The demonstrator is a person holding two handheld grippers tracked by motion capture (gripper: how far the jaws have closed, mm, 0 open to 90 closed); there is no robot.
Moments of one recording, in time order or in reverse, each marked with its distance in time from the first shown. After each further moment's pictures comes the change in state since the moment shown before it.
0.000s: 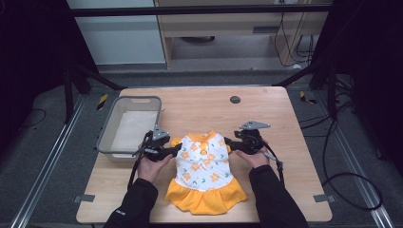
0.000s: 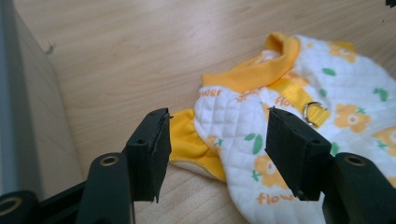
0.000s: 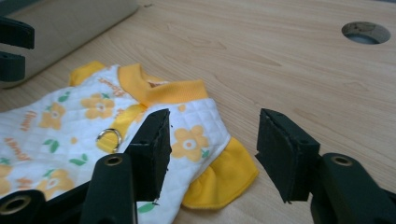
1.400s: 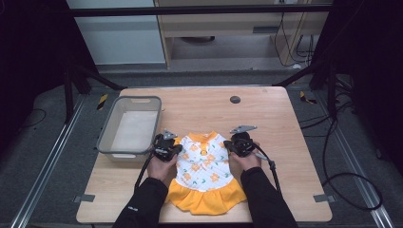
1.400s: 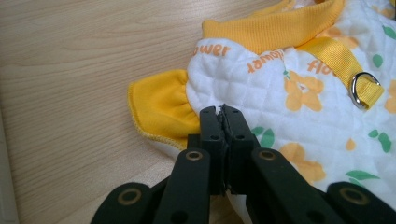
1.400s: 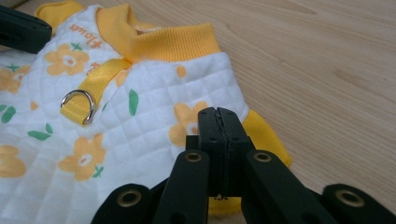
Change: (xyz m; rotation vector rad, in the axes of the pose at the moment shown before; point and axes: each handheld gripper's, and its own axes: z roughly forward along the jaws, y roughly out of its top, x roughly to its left) left arm -0.003 -0.014 0.038 0.106 -0.012 -0.039; right arm 0.004 -0.017 0.036 0.137 0.003 -0.030
